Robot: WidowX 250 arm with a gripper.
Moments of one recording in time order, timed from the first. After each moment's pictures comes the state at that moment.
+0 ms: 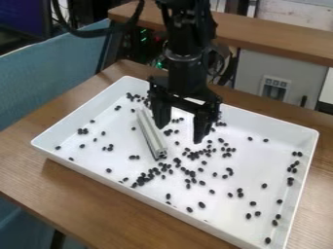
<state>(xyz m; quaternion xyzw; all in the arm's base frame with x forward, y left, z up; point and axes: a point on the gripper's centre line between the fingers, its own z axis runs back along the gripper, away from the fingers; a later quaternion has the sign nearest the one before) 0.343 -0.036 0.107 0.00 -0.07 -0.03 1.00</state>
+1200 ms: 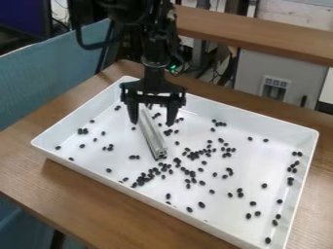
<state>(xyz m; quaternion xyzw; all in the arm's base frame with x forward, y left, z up) 0.401 0.061 0.058 0.04 -0.07 0.28 0.96</state>
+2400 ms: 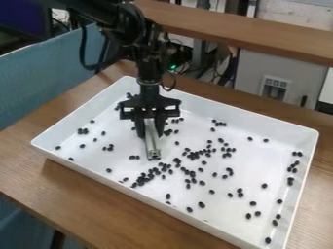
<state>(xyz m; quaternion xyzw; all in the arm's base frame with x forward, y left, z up) 0.409 0.071 0.020 0.01 -0.05 0.32 0.95</state>
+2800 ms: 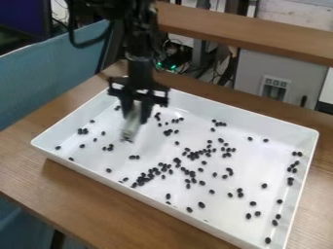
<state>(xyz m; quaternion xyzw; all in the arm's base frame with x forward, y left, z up) 0.391 0.093 0.059 0.04 0.00 0.14 0.99</state>
